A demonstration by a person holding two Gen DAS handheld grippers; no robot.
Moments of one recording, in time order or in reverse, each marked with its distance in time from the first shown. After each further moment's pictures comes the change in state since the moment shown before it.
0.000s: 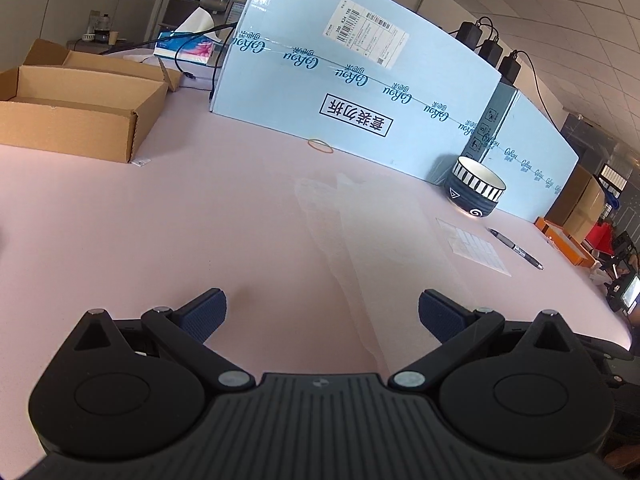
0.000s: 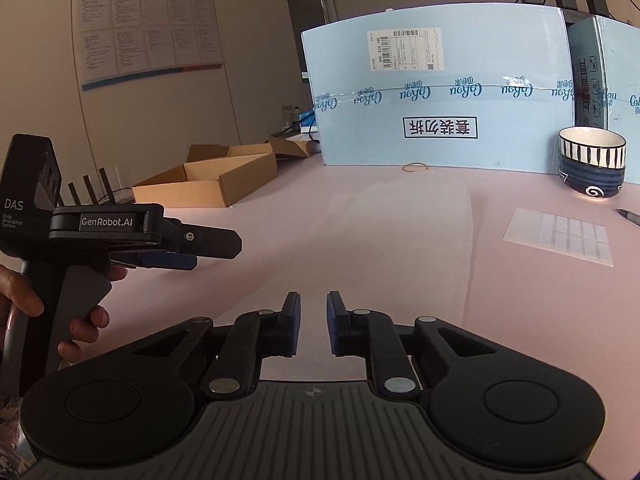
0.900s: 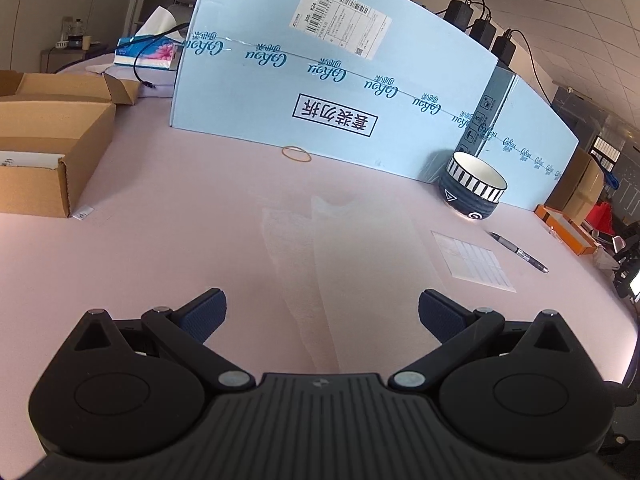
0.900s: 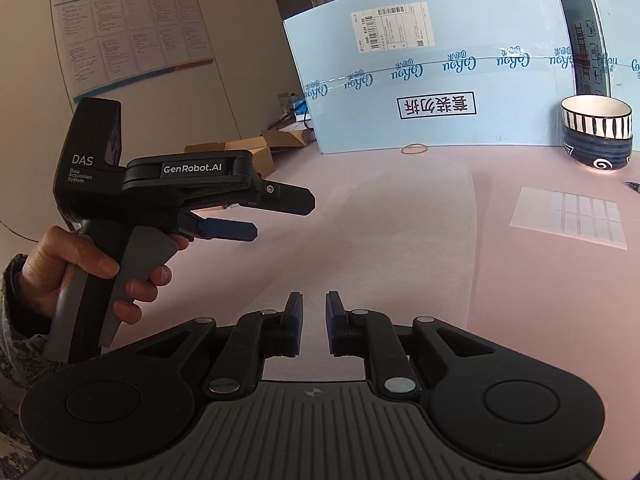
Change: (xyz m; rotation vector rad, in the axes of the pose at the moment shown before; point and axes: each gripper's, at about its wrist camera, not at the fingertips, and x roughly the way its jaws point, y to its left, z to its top) left arm 0.074 -0.010 0.051 -0.001 0.123 -0.043; right arm 0.025 -0.013 0.018 0.111 0.046 0.019
